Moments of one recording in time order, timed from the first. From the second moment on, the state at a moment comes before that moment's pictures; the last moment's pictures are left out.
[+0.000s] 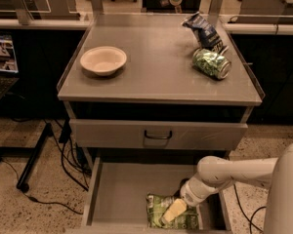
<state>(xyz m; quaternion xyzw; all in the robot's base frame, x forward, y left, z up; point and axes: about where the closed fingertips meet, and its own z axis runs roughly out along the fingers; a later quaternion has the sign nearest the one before) 0.441 -0.127 0.380 -0.37 0.90 0.22 0.05</state>
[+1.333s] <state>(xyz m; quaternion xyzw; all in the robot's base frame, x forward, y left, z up) 0.425 -0.130 0.358 -0.35 0.91 0.22 0.03</state>
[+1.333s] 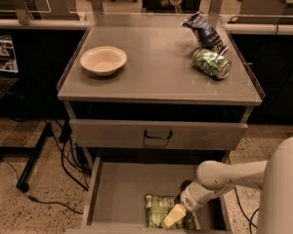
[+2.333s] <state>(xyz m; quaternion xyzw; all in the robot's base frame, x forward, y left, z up) 0.425 -0.130 0.358 -0.35 0.91 0.22 0.03</state>
